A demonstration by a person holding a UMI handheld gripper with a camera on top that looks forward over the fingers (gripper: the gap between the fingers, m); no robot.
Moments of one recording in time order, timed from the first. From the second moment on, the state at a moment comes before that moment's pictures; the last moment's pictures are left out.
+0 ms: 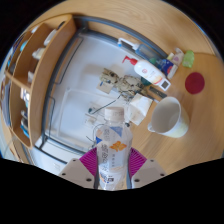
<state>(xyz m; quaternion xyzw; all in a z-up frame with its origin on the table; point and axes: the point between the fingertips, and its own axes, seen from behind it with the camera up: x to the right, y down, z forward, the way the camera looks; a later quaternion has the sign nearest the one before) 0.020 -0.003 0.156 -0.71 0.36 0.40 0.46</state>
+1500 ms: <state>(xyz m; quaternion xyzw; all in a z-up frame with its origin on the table) 0.291 0.034 0.197 -0.79 0.10 -0.04 0.60</state>
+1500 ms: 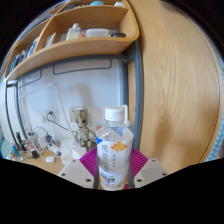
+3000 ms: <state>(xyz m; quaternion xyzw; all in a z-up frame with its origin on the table) 0.290 -0.133 0.156 -0.87 0.08 -0.05 0.48</state>
